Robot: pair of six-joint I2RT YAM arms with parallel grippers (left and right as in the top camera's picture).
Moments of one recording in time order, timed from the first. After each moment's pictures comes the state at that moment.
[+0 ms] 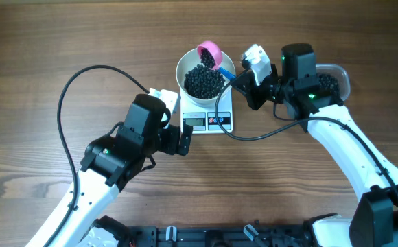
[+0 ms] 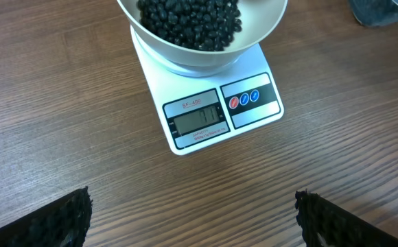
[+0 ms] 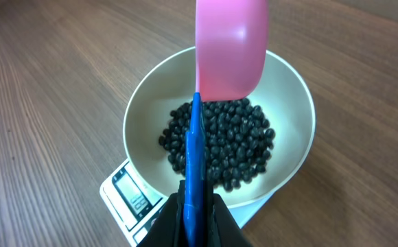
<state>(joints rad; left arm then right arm) -0.51 1.11 0.91 -0.70 0.03 -0.20 0.25 1.53 1.04 -0.25 -0.57 -0.26</state>
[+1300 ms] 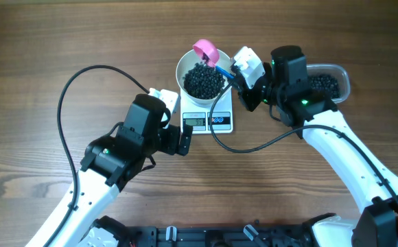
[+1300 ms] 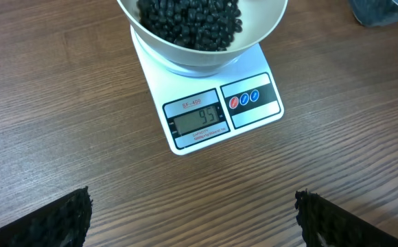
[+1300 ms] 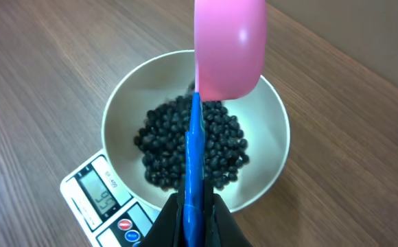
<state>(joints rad) -0.51 1.11 0.91 -0.70 0.03 -0.20 0.33 1.49 1.04 -0.25 -0.38 -0.37</state>
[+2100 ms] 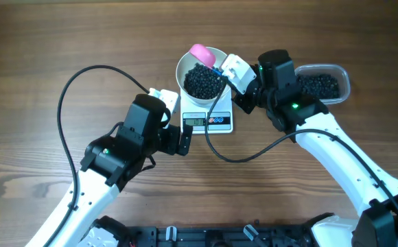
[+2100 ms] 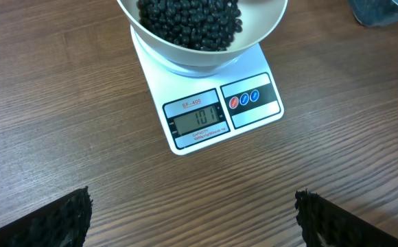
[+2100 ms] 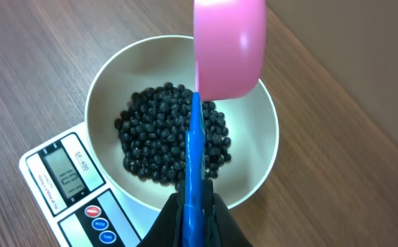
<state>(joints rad) -0.51 1.11 0.91 -0.70 0.03 -0.20 0.40 1.49 1.04 -0.25 -0.23 -0.53</state>
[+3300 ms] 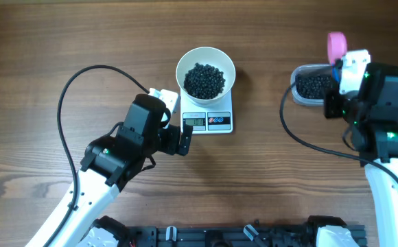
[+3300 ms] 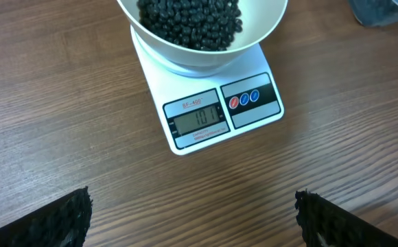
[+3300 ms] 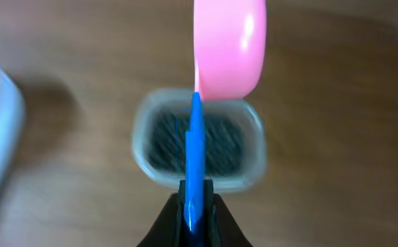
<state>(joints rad) -0.51 1.11 0.91 -0.70 0.03 -0.20 -0.09 1.13 1.05 -0.71 0.06 -0.27</state>
